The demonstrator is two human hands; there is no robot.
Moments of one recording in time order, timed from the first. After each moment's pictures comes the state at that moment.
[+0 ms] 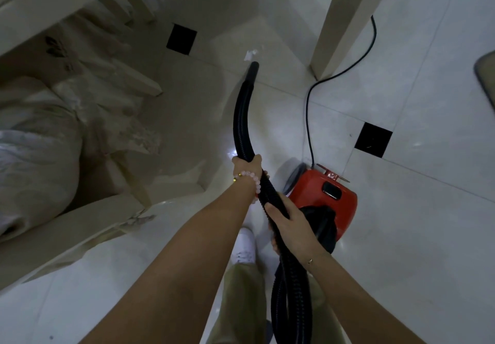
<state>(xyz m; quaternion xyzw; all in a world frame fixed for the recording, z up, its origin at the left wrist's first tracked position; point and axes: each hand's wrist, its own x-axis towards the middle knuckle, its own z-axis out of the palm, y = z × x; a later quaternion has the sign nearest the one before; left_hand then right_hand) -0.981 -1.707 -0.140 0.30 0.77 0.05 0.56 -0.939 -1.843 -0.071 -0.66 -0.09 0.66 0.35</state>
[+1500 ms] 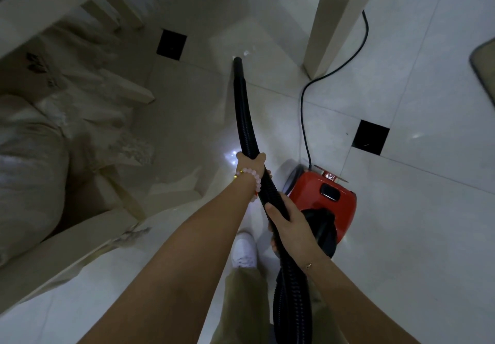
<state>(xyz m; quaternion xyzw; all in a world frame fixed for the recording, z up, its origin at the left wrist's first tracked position) -0.957 -1.695 -0.118 0.24 0.75 0.02 0.62 -0.933 -1.837 -0.073 -0.67 -0.10 0.63 0.39</state>
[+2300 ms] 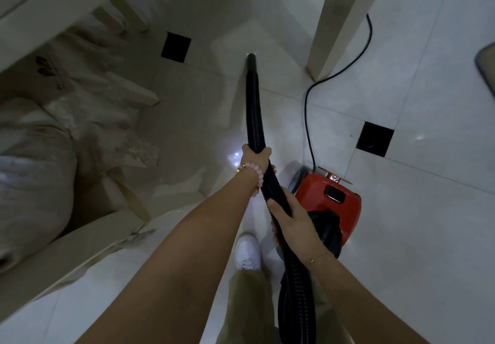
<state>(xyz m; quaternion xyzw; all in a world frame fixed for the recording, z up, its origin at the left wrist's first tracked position) -0.959 -1.681 -0.136 0.35 0.70 0.01 0.62 -0.932 -1.826 -0.072 -0.66 -0.11 0.62 0.40</state>
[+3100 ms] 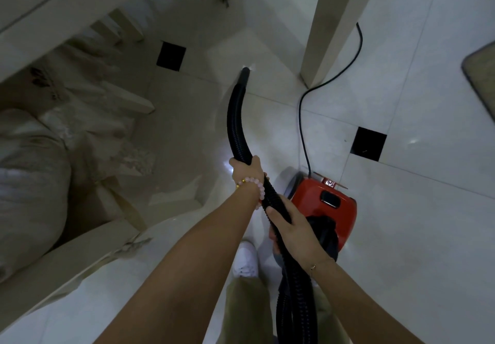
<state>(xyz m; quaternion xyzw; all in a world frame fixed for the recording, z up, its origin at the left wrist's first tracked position) -0.954 -1.694 -0.138 0.33 0.78 0.09 0.52 -0.926 -1.831 -0.076 -0.67 -0.11 0.63 0.38</state>
